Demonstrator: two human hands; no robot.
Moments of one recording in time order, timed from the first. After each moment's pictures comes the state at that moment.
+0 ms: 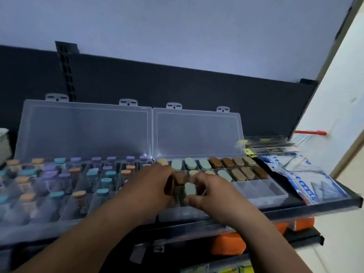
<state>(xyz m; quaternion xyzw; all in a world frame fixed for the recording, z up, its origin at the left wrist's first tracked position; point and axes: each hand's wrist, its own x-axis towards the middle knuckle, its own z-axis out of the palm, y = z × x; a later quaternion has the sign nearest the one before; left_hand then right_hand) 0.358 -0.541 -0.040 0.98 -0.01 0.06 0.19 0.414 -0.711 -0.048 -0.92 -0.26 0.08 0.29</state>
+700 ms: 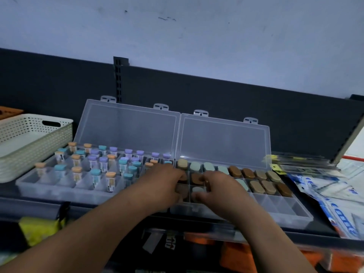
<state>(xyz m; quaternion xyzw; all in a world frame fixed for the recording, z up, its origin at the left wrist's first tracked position) 0.344 -0.552 -0.046 0.99 0.05 0.07 0.12 0.421 -0.706 -0.043 -0.92 -0.35 0.02 0.16</state>
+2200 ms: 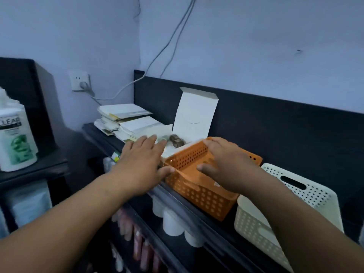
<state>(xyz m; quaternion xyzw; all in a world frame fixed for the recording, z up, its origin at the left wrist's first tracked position) -0.060 -0.031 -0.007 0.86 0.48 0.15 -0.07 0.140 -0.099 0.019 -0.73 -0.68 -0.04 0.10</state>
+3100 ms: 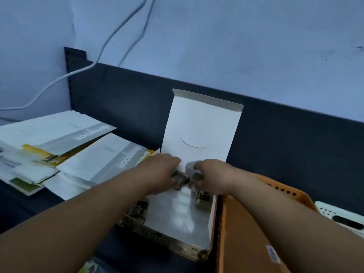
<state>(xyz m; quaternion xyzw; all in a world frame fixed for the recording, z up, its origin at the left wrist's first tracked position) 0.032 0.302 -0.034 0.97 0.24 0.06 0.07 0.155 0.189 0.001 -0.84 -0.54 0.08 -0.07</state>
